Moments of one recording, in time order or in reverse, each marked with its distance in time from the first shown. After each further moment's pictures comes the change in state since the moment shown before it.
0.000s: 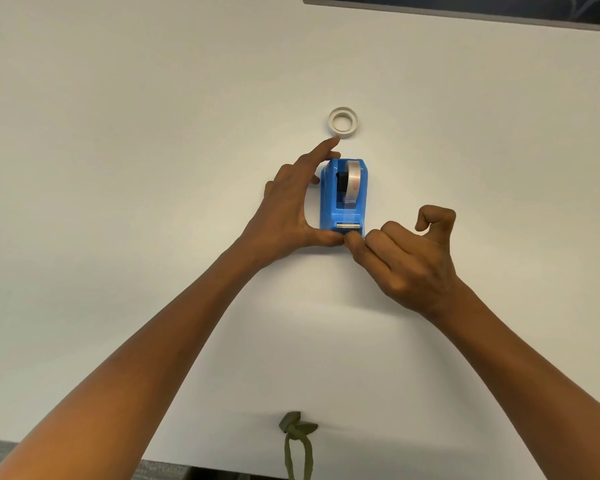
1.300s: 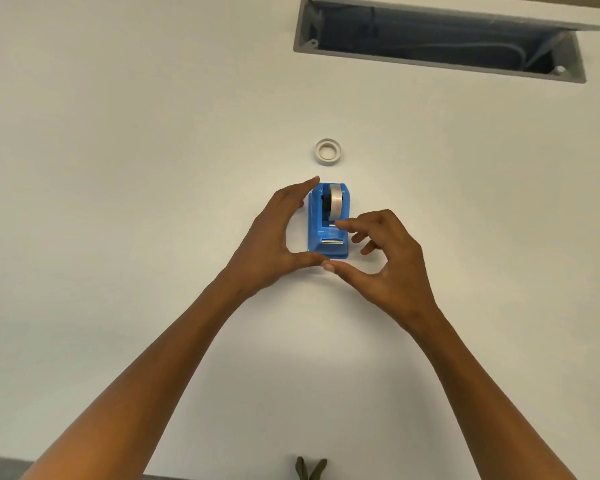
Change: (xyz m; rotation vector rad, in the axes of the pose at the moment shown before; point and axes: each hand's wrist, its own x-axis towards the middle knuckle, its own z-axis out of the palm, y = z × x) left_hand -0.021 0.007 -0.001 -0.052 0.037 -0.027; right_hand 0.004 -0.010 -0.010 0.939 -0.235 0.838
